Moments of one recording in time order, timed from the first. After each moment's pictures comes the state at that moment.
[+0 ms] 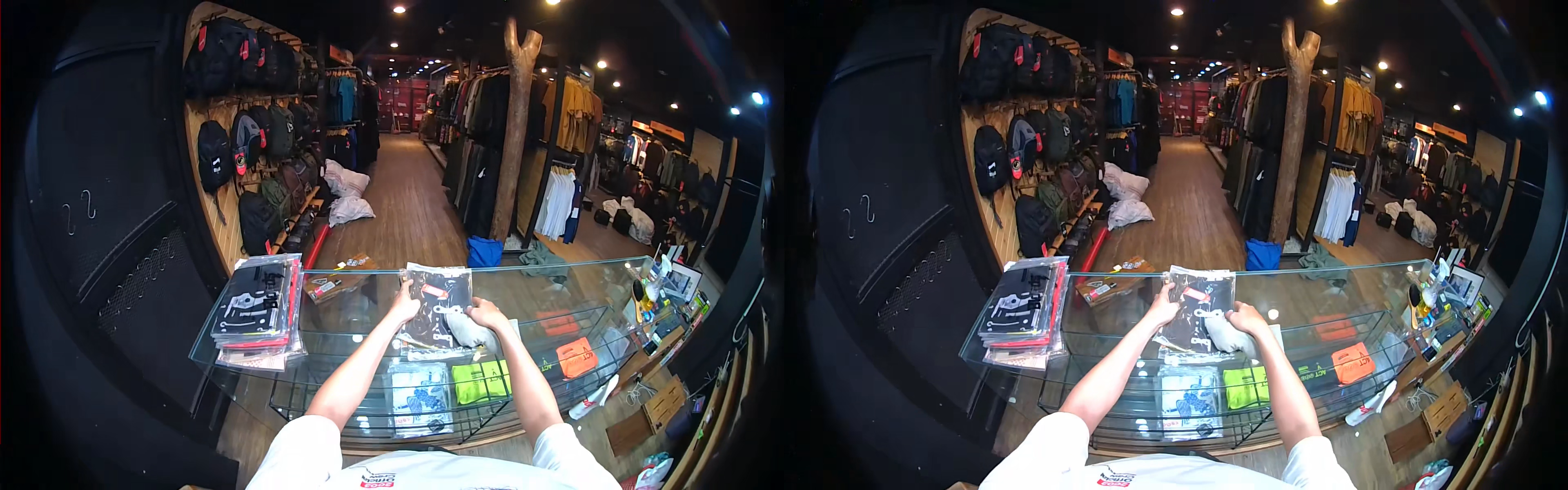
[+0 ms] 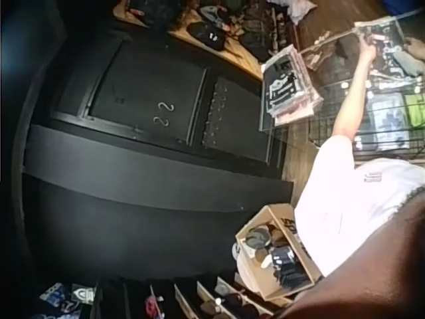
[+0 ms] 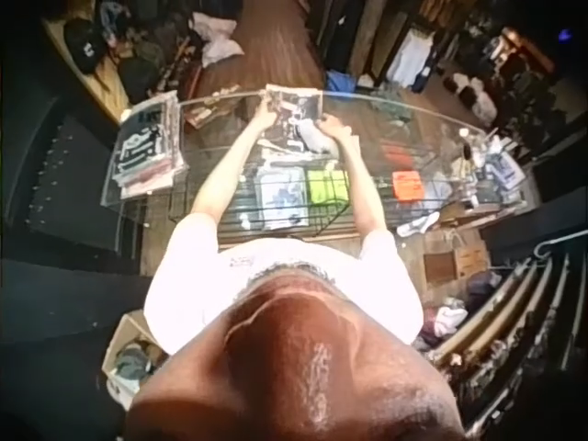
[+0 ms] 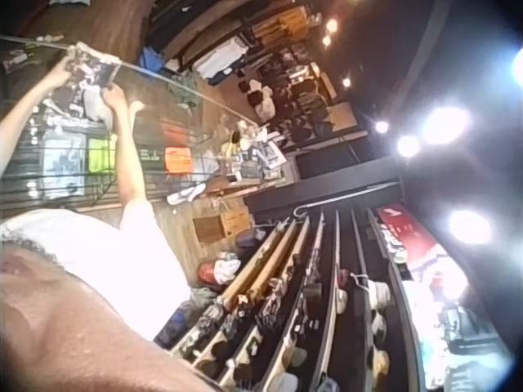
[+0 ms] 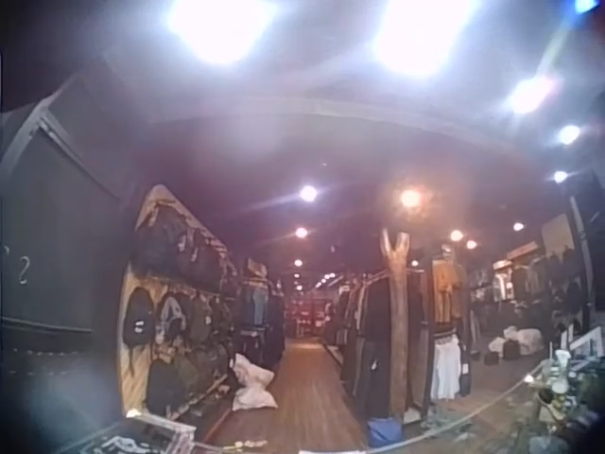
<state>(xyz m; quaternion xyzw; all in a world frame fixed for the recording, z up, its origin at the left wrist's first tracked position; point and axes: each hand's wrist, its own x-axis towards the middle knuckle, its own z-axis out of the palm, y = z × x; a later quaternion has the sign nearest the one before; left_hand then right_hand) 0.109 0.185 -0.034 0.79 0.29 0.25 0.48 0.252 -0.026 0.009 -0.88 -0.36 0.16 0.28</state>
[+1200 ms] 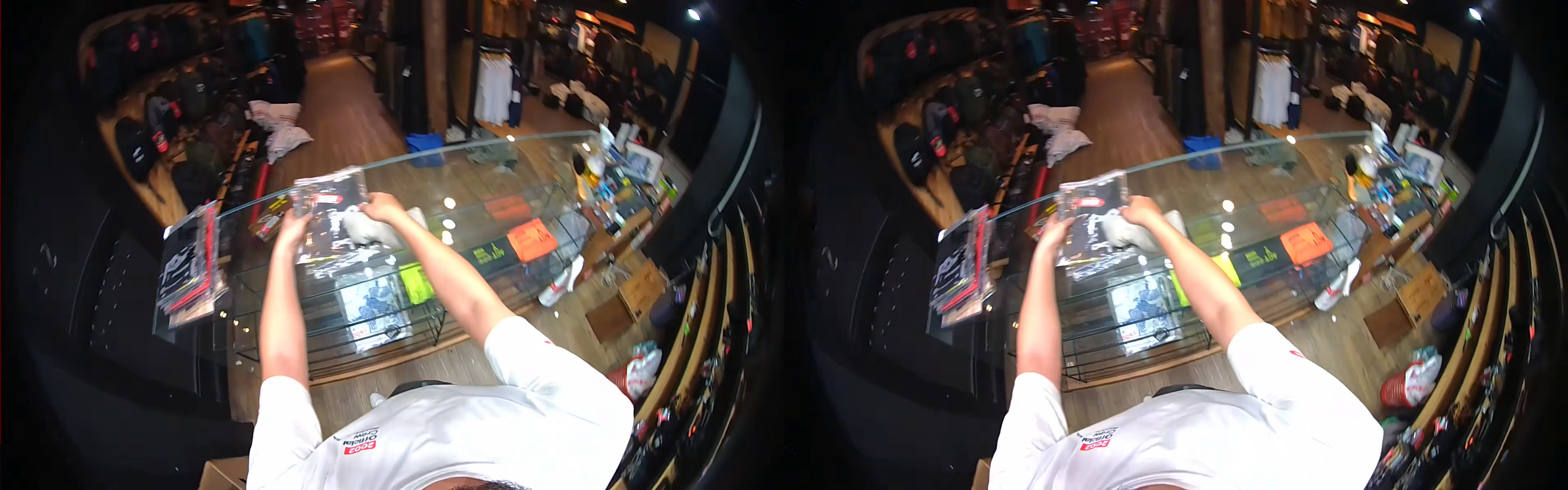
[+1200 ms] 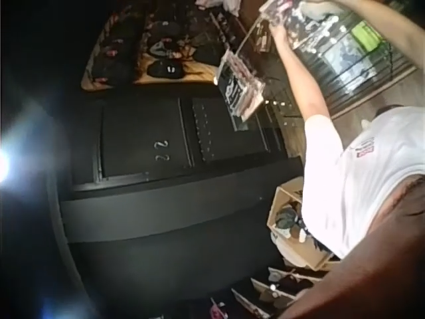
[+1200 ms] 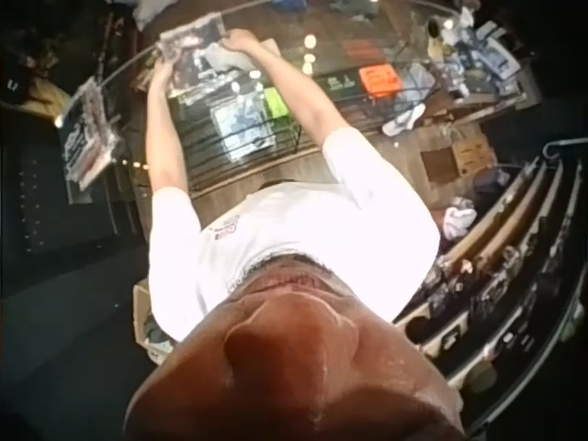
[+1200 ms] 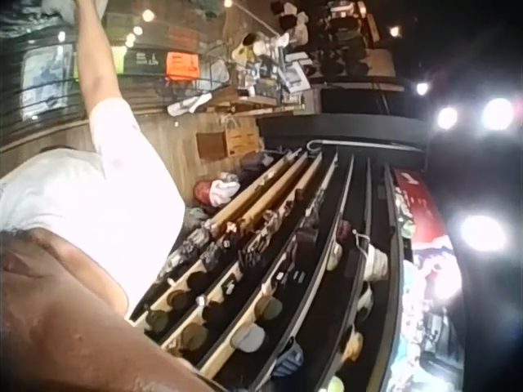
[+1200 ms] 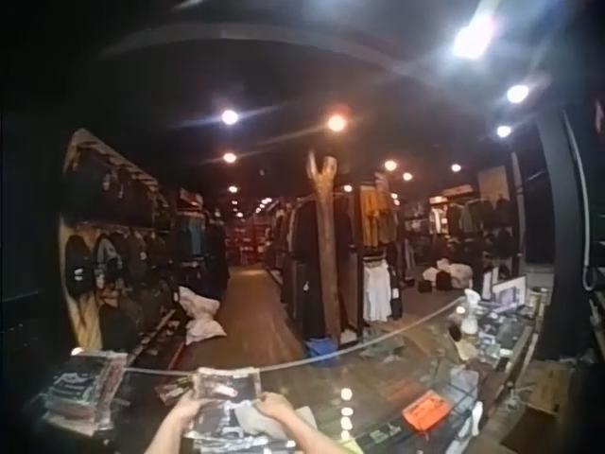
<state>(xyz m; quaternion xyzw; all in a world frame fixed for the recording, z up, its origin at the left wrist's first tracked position) 0.096 0.175 -0.039 0.73 0.26 0.25 0.58 0.291 -0.016 -0.044 -0.85 -0.39 0.07 0.34</state>
